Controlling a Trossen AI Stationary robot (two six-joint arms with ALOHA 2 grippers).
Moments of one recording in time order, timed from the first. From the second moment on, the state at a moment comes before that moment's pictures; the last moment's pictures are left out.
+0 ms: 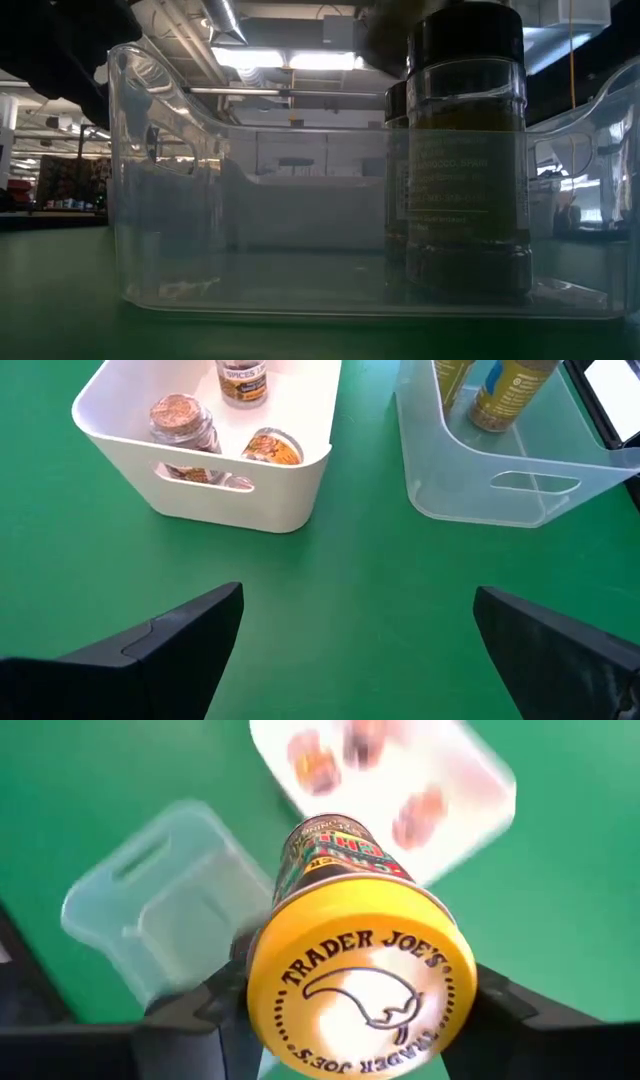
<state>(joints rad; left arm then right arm) -0.40 0.85 0.43 -0.30 -0.26 -0.40 0.54 1.83 1.85 -1.32 0.43 1.21</state>
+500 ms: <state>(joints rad) -0.33 0.85 0.43 -0.30 -0.42 -0.20 0.06 1.84 1.85 -0.99 0.42 0.35</state>
